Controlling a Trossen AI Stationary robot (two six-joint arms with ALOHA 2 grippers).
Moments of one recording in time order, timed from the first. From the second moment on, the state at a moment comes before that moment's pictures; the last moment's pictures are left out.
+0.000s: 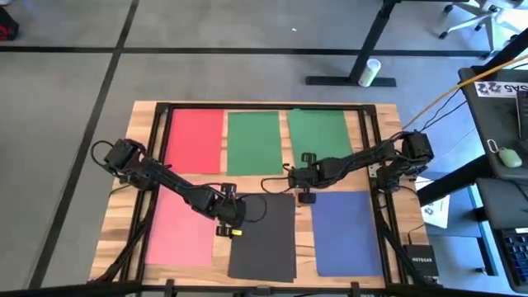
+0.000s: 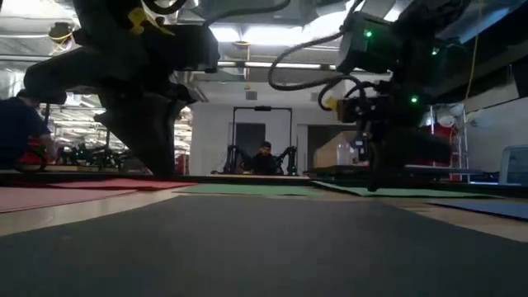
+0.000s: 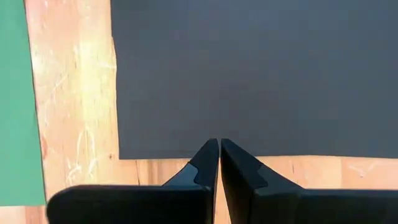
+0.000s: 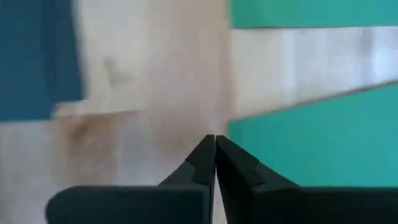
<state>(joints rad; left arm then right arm) -0.40 1.76 1.07 -0.57 -0.31 -0.25 0.08 1.67 0.86 -0.50 0.31 0.08</state>
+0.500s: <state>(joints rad) -0.40 1.76 1.07 -0.57 -0.31 -0.25 0.05 1.67 0.81 -0.43 0.35 0.07</state>
